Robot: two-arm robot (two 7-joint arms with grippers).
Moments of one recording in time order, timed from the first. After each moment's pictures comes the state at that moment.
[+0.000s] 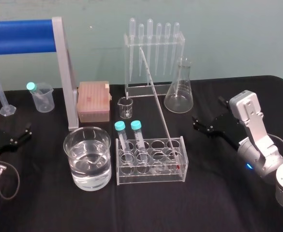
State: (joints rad) left arm -0.20 0.60 0.45 -1.41 -0.25 -0.12 0.03; right arm 0.20 0.60 -0.45 -1.41 0.25 -0.12 -0.03
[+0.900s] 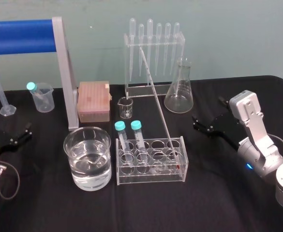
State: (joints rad) left arm -0.20 0.60 0.45 -1.41 -0.25 -0.12 0.03; right arm 0.20 0.60 -0.45 -1.41 0.25 -0.12 -0.03
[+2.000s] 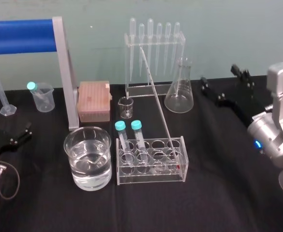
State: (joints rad) left arm -0.20 0.60 0.45 -1.41 -0.25 -0.12 0.03; right arm 0.14 0.56 -0.29 -1.56 0.41 -0.19 0.01
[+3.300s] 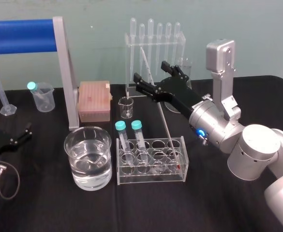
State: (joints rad) left arm -0.20 0.60 0.45 -1.41 -0.25 -0.12 0.03; right arm 0.28 0.36 -0.38 -1.55 0.43 0.02 0.18
